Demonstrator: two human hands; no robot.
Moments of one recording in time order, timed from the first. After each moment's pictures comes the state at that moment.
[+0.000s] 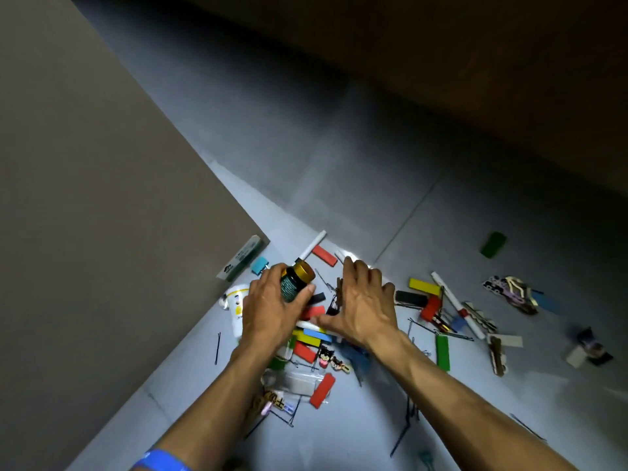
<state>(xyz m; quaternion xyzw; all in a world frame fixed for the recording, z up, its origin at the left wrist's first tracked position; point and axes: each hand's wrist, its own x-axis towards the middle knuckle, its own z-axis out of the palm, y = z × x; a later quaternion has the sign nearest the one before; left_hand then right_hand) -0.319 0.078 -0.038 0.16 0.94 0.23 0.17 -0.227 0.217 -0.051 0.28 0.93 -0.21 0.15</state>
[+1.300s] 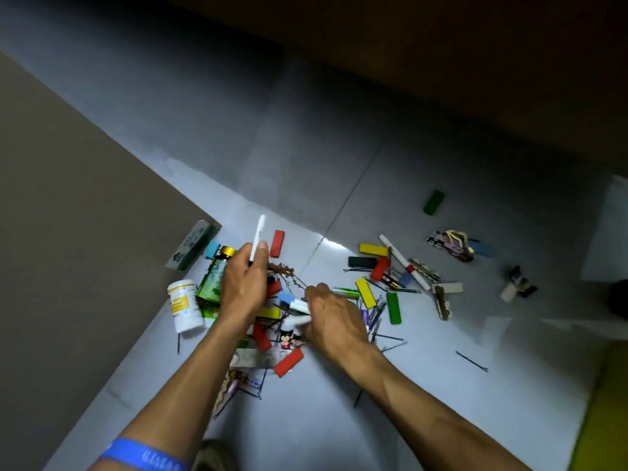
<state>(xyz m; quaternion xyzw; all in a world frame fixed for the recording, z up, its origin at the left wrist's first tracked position) -0.298 0.106 -0.021 0.09 0.89 0.39 0.23 -0.162 0.185 -0.037 0.25 0.92 -0.29 0.11</state>
